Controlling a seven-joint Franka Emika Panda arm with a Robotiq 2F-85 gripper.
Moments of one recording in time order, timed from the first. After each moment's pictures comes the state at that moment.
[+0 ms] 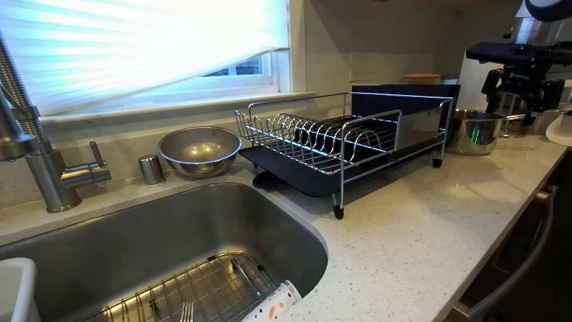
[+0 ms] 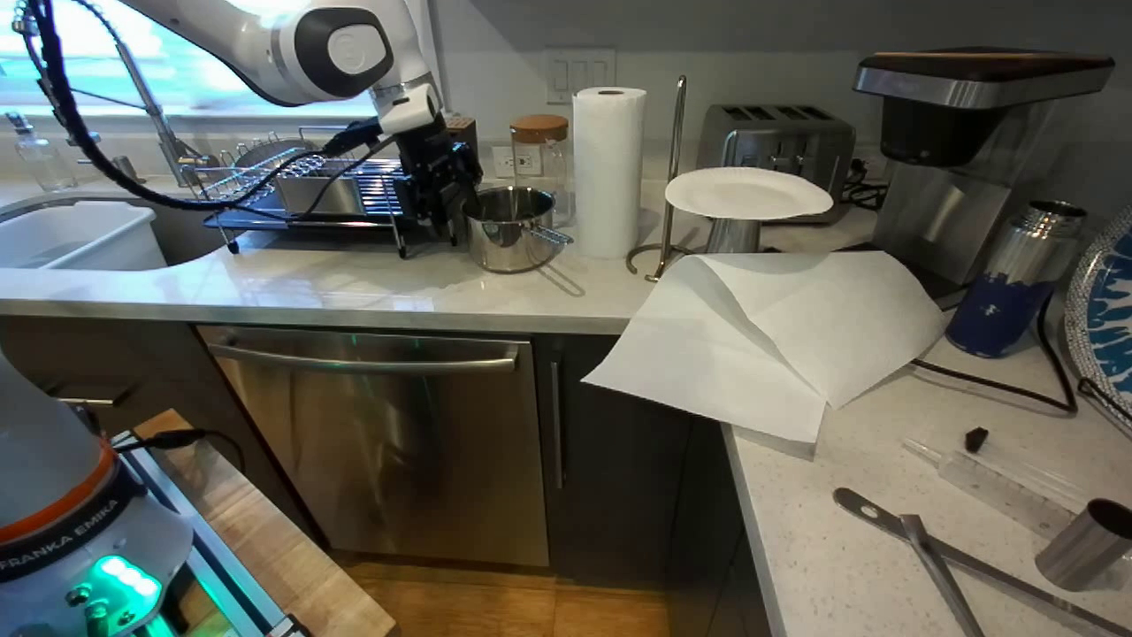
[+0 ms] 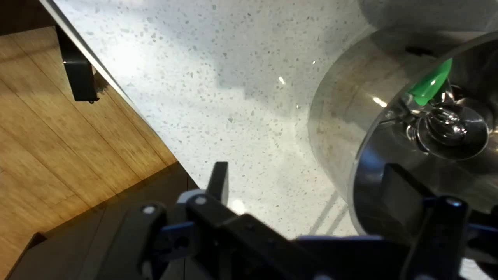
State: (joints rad) arm -0.16 -0.13 0.12 -2.32 -0.15 2.40 1.57
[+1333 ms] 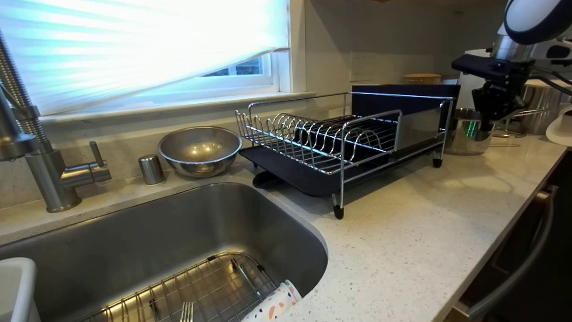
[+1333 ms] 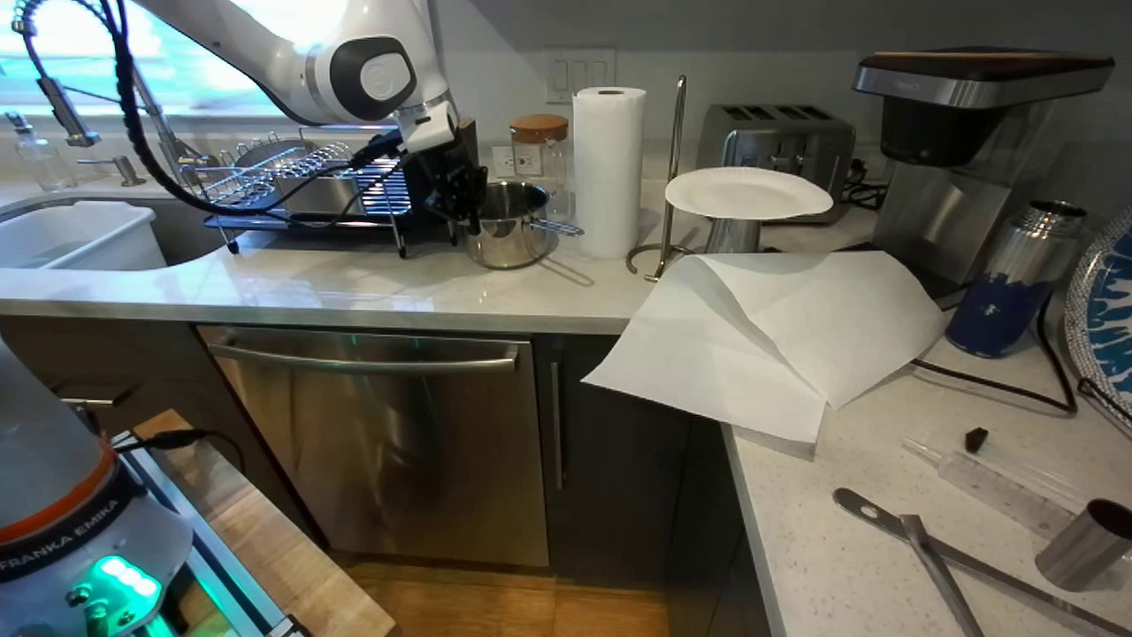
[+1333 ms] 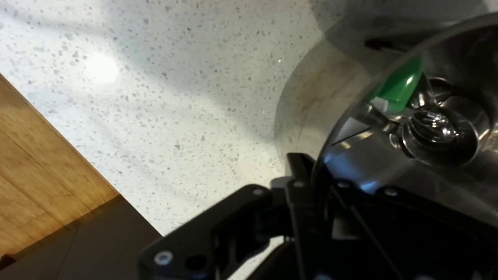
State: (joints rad) arm -0.07 -0.01 0.03 -2.27 -0.15 2.51 1.59
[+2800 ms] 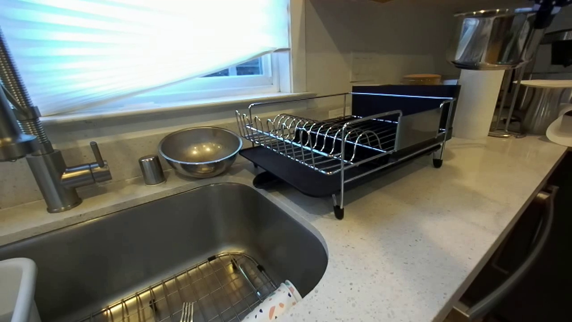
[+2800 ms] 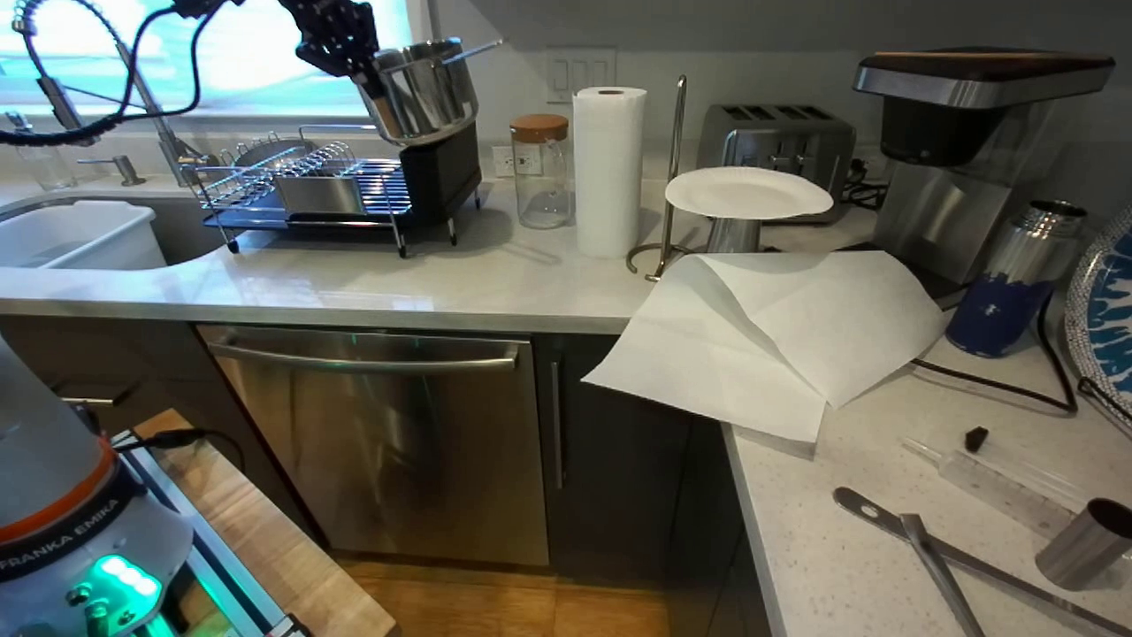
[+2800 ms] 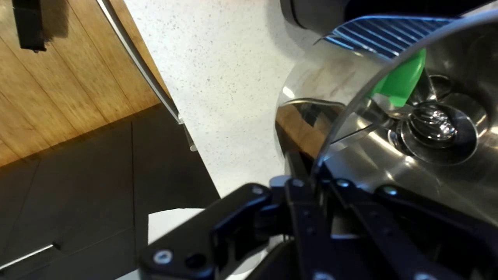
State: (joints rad) arm -0.05 -0.58 0.13 -2.29 -0.15 2.12 1.46
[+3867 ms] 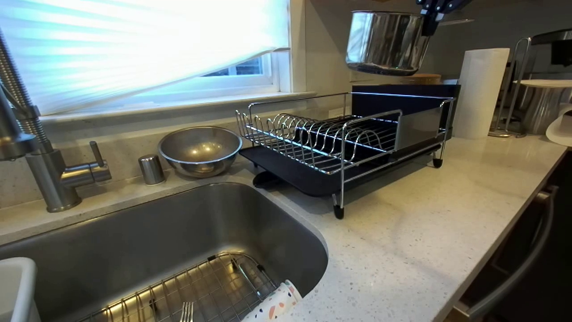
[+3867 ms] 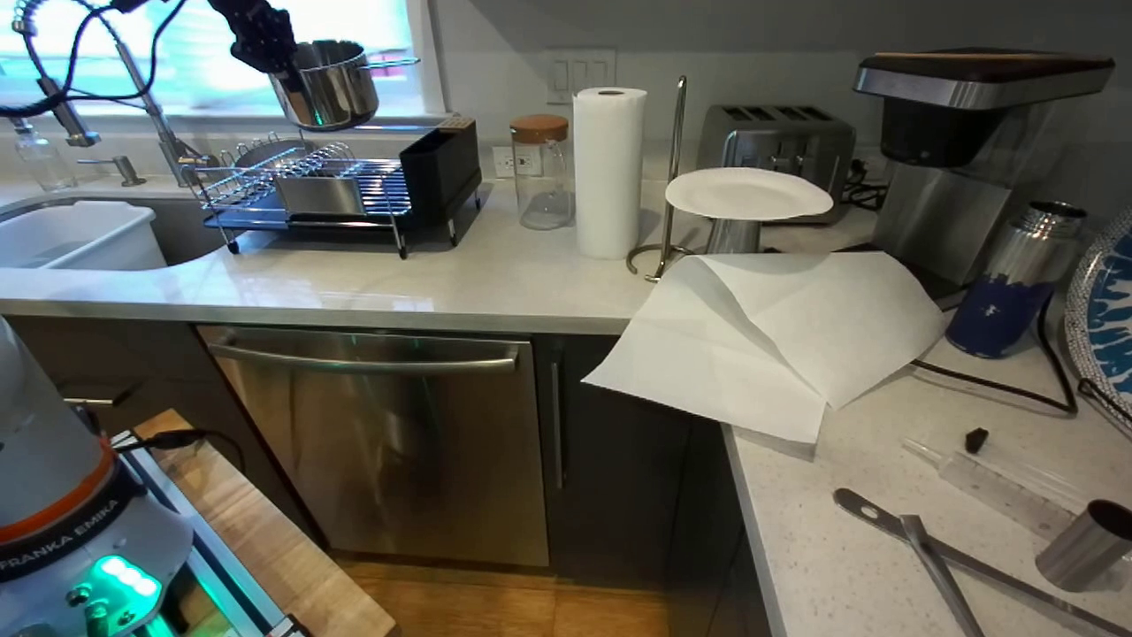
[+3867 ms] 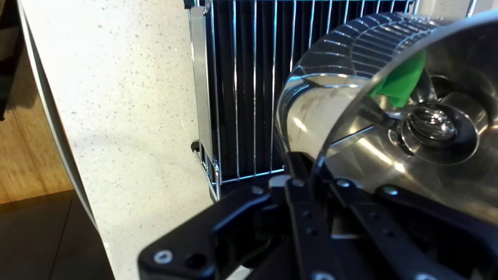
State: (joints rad) arm 0.09 -0.41 0.33 -2.15 0.06 2.15 1.47
